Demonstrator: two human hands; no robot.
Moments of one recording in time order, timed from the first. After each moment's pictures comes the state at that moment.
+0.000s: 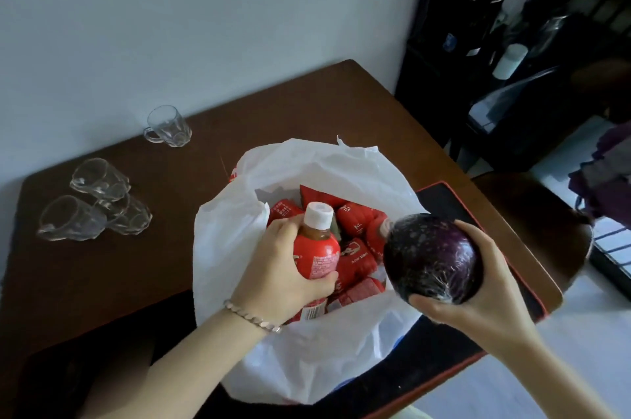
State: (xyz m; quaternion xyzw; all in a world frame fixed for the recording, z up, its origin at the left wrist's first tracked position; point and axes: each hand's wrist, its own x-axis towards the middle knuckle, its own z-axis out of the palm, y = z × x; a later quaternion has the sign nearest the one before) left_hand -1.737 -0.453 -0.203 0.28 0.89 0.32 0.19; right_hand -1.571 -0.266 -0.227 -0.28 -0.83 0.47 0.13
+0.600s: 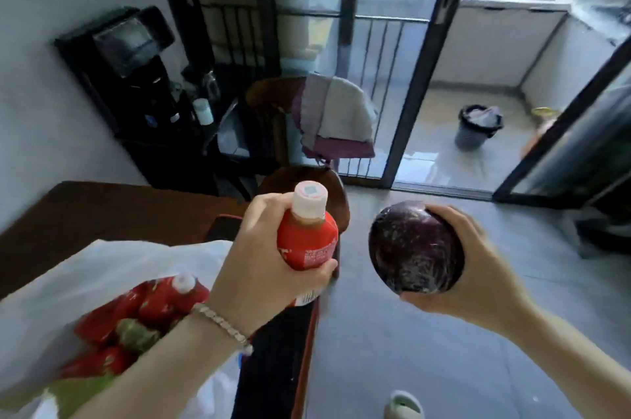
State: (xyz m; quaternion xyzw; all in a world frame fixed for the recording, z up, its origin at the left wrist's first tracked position) left_hand -1.599 -0.348 -0.123 0.68 0.58 0.38 0.24; right_hand -1.345 -0.340 -0.154 -0.58 -0.73 0.19 0.30
